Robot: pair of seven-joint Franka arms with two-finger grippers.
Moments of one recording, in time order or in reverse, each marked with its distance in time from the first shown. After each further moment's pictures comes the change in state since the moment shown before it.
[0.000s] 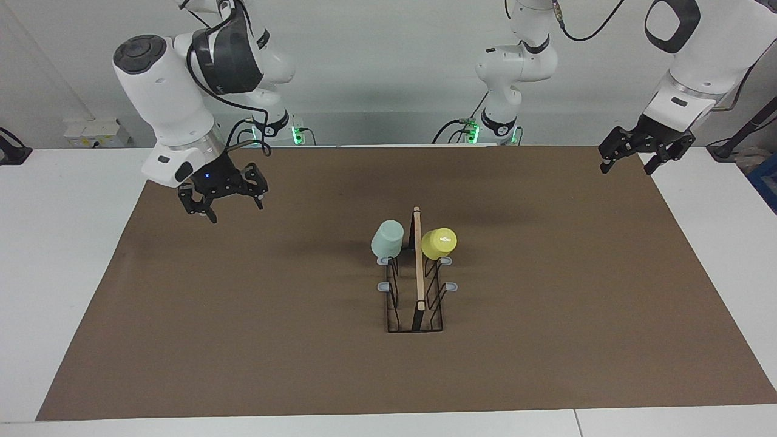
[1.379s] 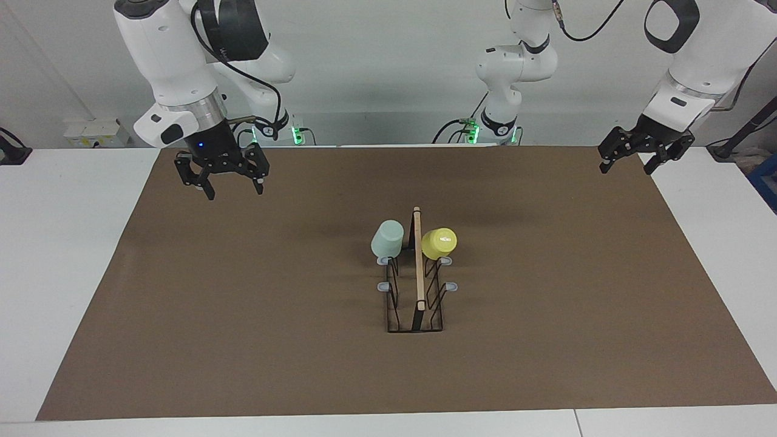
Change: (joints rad) left arm 0.000 0.000 -0.002 0.001 0.000 0.001 0.000; right arm -0.010 -0.045 -0.007 0.004 0.000 -0.002 -0.022
